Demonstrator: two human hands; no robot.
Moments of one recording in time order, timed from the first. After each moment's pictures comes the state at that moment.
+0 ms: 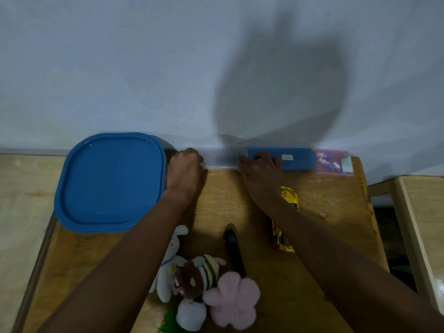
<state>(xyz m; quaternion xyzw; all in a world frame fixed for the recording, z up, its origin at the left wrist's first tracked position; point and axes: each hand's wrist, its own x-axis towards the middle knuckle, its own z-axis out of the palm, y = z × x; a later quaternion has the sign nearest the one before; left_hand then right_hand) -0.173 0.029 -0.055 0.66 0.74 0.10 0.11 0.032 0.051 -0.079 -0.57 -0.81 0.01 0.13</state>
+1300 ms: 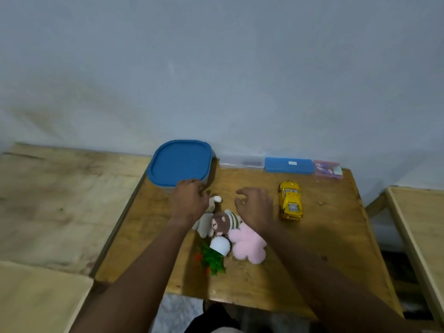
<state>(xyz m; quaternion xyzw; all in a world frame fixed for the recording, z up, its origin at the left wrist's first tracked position) -0.183 -0.207 0.040 0.58 0.79 0.20 0.04 0.003 -0.155 0.002 -0.60 -0.75 0.23 0.16</state>
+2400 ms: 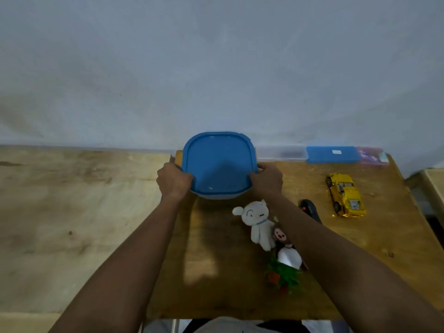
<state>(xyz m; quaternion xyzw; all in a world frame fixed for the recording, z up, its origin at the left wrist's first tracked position) -0.409 -0.129 0.012 0.36 0.86 0.26 0.26 -0.185 -0.086 -0.005 -0.72 -0.56 0.33 0.23</state>
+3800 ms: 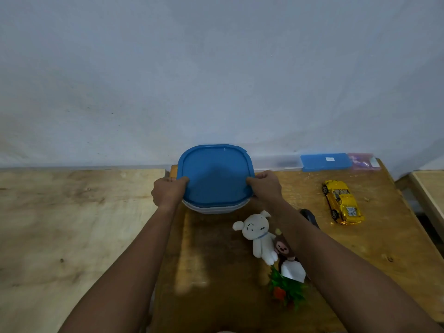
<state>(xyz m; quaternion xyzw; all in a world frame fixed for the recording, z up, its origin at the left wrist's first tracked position) -0.426 -0.109 0.008 0.24 0.82 0.39 0.35 -0.195 -0.072 0.007 -0.75 -0.39 0.44 0.29</state>
